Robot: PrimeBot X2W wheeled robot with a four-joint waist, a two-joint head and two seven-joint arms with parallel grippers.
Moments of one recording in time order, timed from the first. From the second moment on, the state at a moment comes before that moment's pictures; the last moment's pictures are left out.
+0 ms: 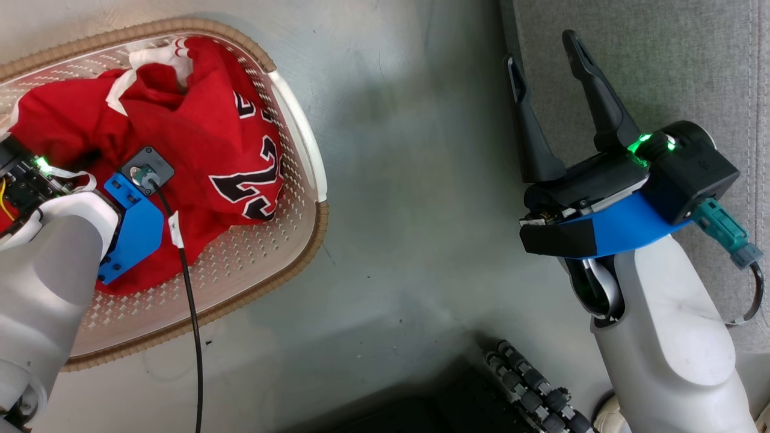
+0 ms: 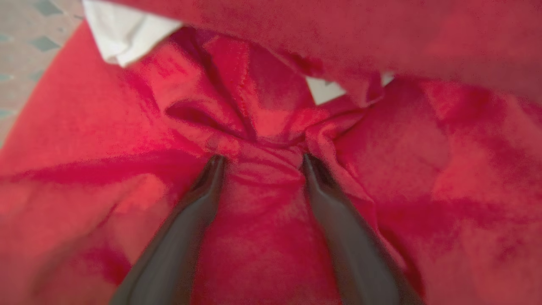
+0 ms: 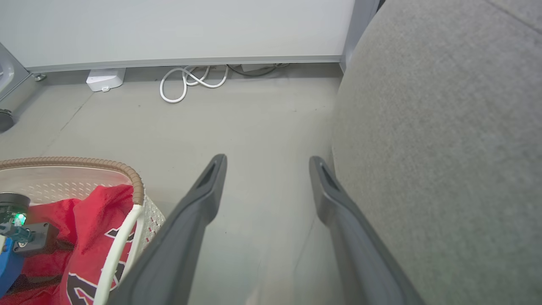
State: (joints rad) left arm -1.07 0.40 -1.14 1.28 -0.22 -0.13 0.01; right arm -0.59 -0.05 0.20 0.15 0.16 0.13 -0.26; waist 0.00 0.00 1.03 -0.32
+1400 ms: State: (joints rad) left arm -0.91 0.16 -1.12 1.29 -0.41 -0.12 -0.18; right arm -0.48 -0.05 0.14 0.25 0.05 0.13 -0.26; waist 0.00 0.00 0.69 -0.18
